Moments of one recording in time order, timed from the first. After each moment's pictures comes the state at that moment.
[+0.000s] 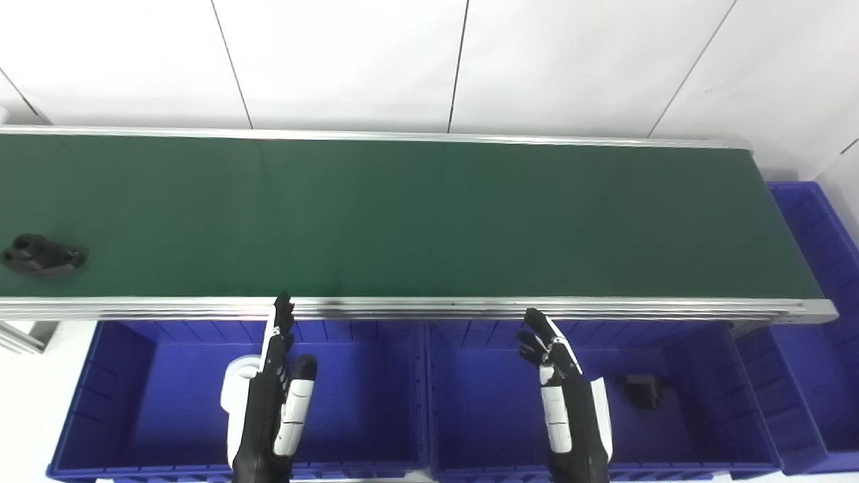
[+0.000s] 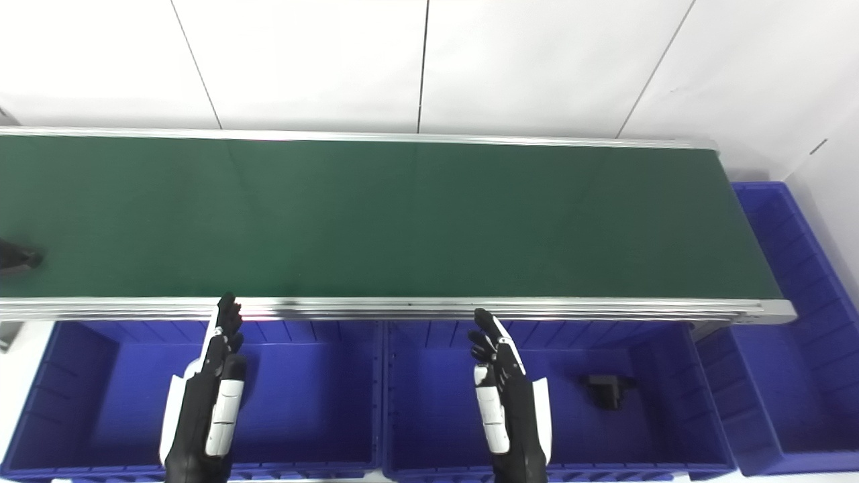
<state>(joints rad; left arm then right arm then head) 0.55 -0.08 -0.31 -0.34 0.26 -0.09 0.09 0.59 0.10 0.18 -0.20 -0.19 -0.29 -0.19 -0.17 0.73</state>
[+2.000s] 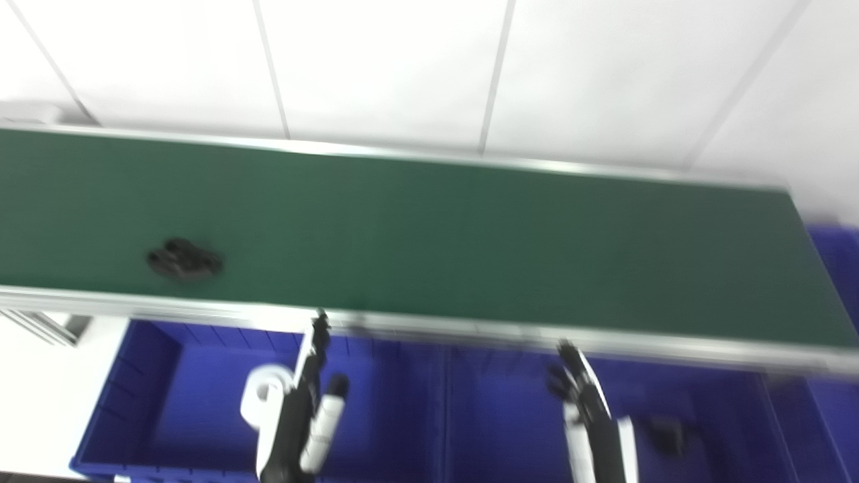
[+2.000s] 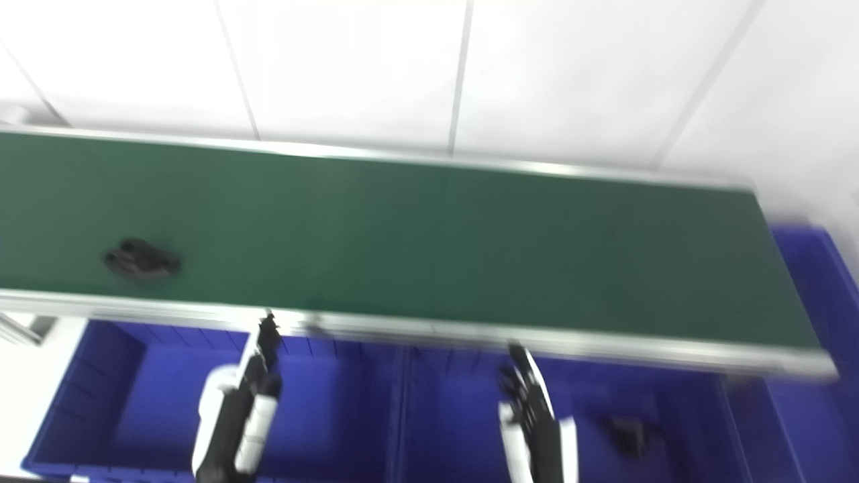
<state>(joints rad) 0.52 -0.07 -0.31 -0.22 0.26 -0.15 0.09 0.55 0.07 0.14 -0.10 -0.17 -0.39 -0.19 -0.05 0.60</state>
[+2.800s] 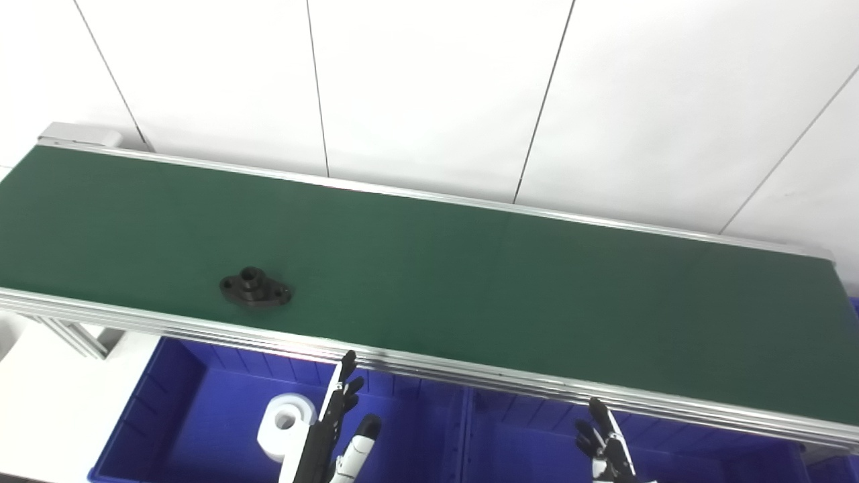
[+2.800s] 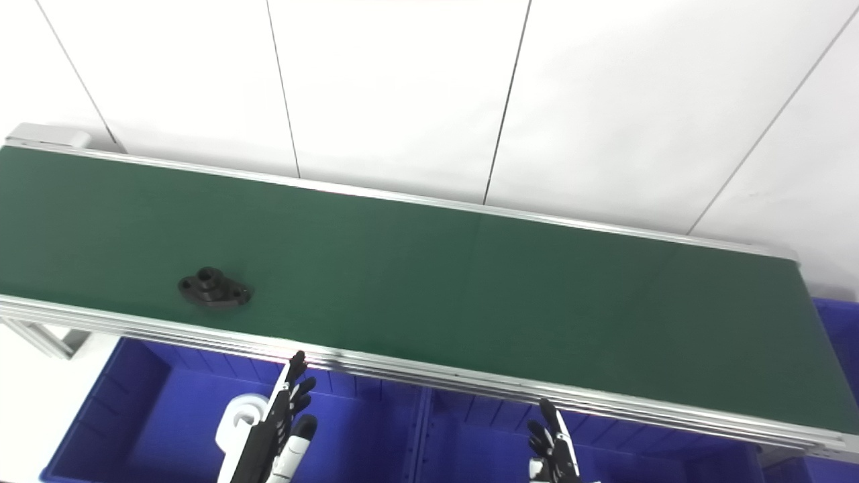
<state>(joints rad) 0.50 -0.07 -0.30 -0.15 0.30 -0.19 0.12 0.50 0.02 0.12 0.00 -0.13 -0.41 -0.17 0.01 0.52</state>
